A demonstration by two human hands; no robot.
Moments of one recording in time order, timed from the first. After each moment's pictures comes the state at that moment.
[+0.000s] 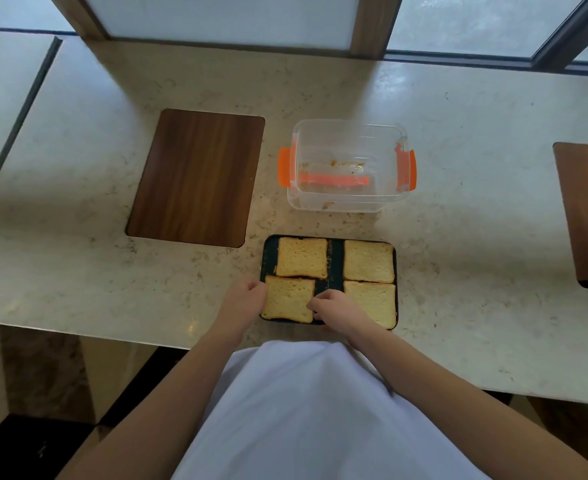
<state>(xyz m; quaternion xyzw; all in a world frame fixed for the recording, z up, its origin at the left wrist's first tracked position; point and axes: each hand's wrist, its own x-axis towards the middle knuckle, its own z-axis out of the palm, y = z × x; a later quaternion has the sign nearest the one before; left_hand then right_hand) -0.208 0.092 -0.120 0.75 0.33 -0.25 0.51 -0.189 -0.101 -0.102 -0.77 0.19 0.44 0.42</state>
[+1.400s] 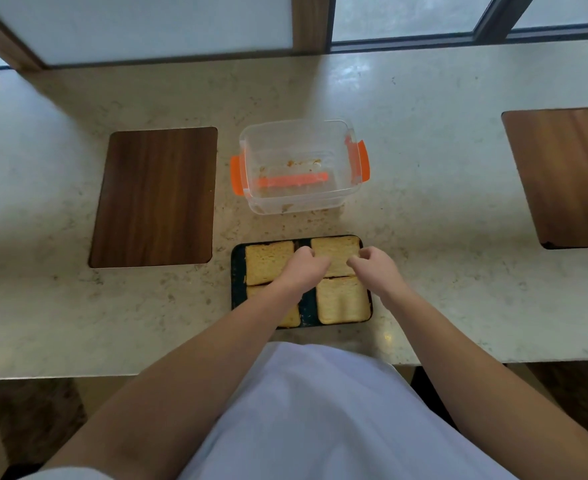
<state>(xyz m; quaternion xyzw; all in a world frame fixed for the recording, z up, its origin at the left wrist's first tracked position) -0.122 -0.057 -0.105 0.79 0.20 -0.38 0.44 -0.137 -0.203 -0.100 -0.82 0.27 0.27 0.42</state>
